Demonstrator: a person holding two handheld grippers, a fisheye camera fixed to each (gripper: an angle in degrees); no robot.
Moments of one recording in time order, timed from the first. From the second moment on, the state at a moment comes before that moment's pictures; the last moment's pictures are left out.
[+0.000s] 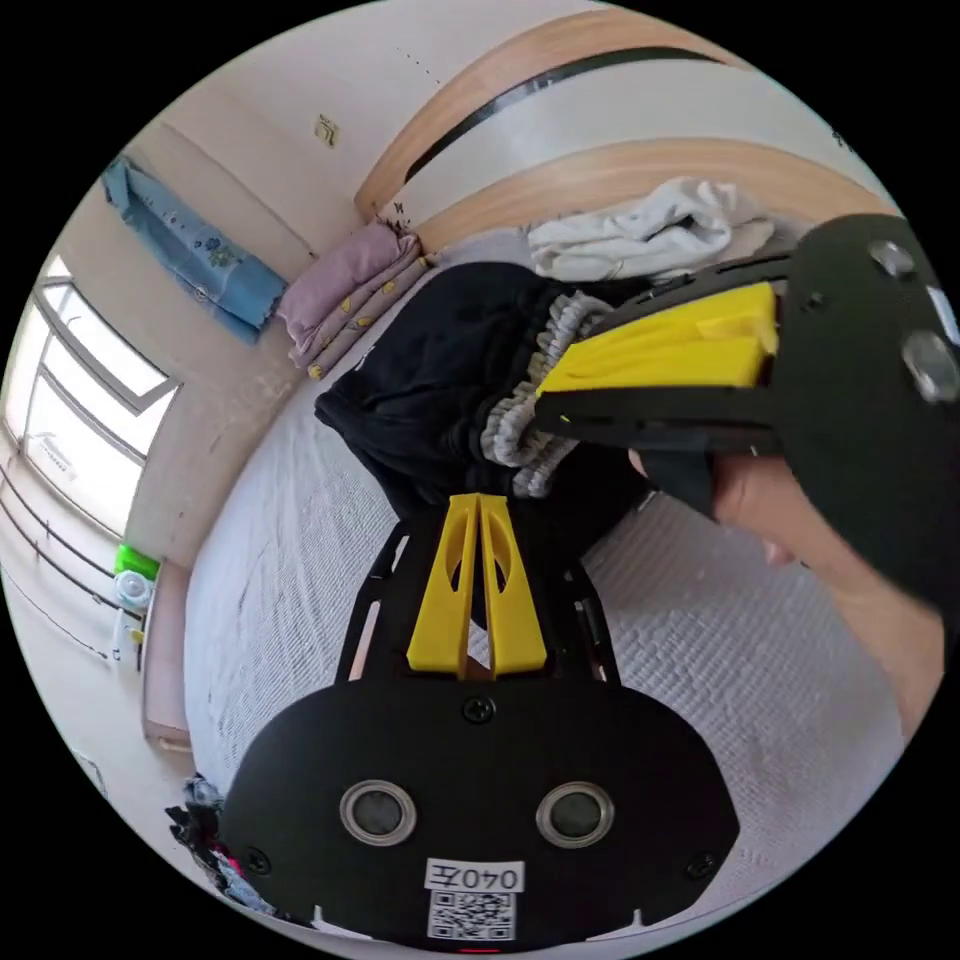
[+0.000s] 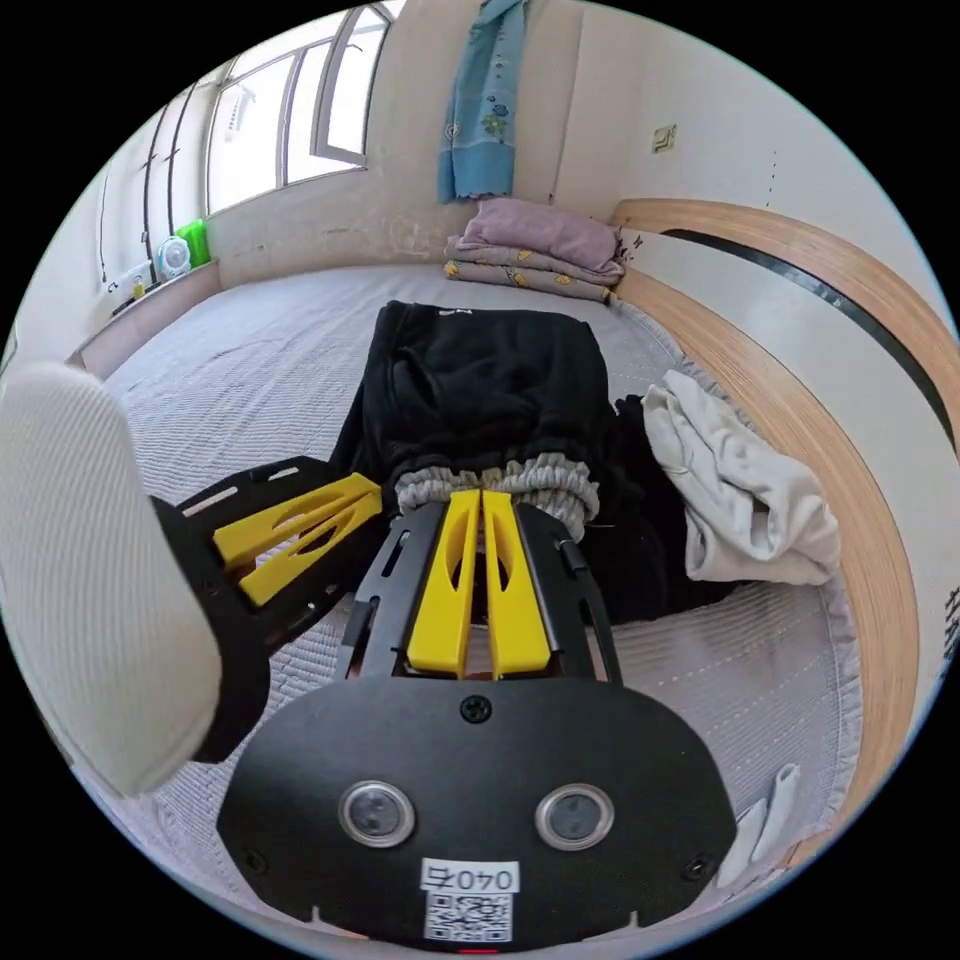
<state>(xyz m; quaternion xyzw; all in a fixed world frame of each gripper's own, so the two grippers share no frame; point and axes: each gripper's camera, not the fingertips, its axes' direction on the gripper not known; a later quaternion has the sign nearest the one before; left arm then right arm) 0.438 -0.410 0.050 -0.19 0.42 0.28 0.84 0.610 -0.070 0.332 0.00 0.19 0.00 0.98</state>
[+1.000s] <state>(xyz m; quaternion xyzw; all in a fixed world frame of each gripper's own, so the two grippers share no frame) -0.227 -0.040 -0.007 -0.27 0.50 -0.09 0.82 0.080 0.031 0.068 0.01 -0.20 -0.12 0.97</state>
